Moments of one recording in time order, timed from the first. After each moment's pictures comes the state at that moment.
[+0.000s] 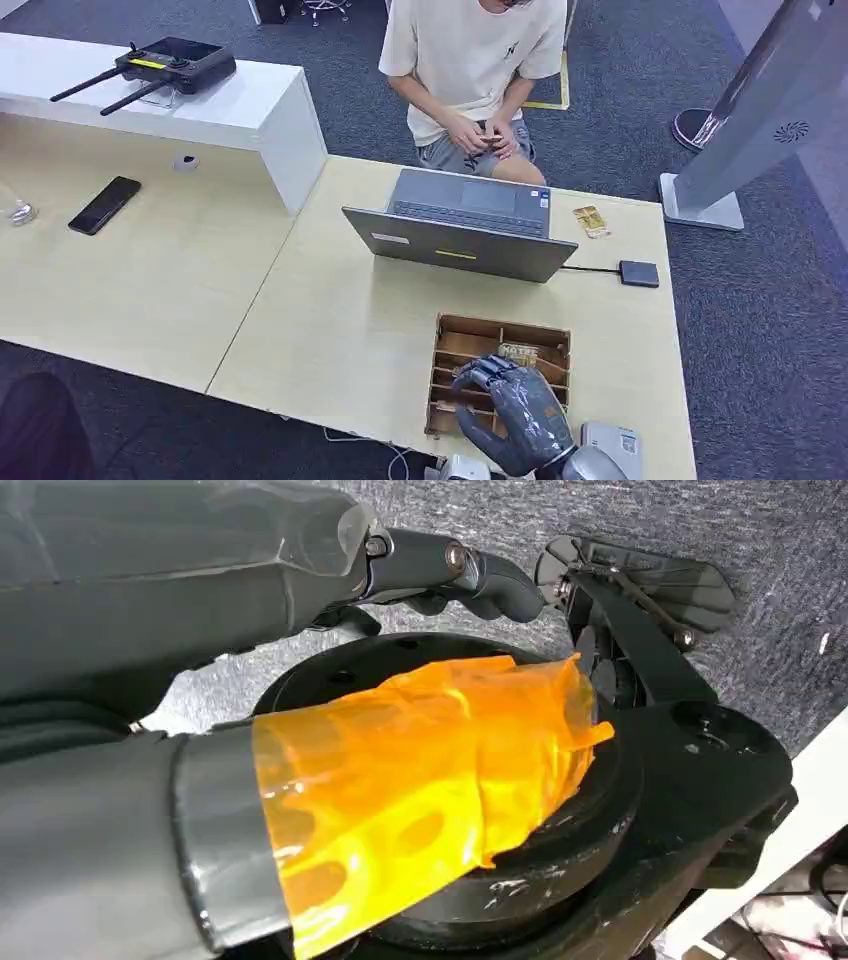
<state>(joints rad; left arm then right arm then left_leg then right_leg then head) 0.05 -0.09 -0.37 0.00 0.68 -0.08 -0.23 -0.14 -0.23 0.80 -1.55 0.72 -0.14 -0.05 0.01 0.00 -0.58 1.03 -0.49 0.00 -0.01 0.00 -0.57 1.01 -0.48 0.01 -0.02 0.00</state>
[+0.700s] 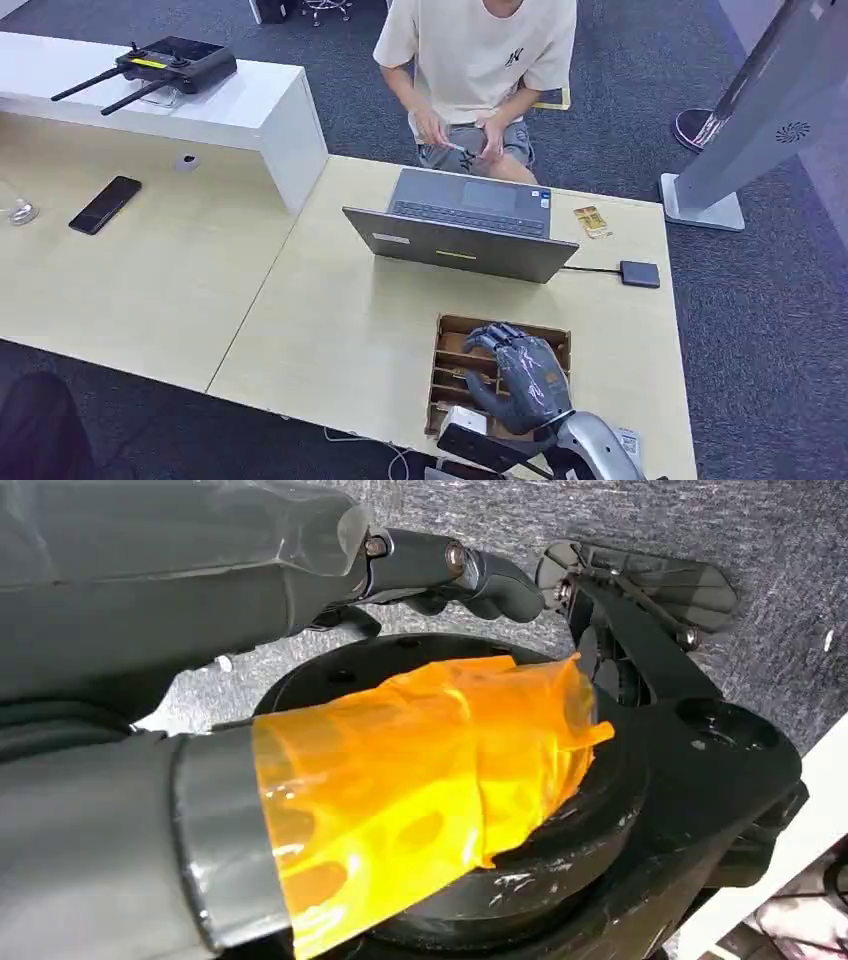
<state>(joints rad) 0.05 -0.09 -0.37 0.00 0.65 -0.07 -0.23 -0.23 -0.18 0.80 -1.38 0.77 -0.21 -0.03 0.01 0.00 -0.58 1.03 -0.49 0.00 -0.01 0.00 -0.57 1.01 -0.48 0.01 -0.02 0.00</state>
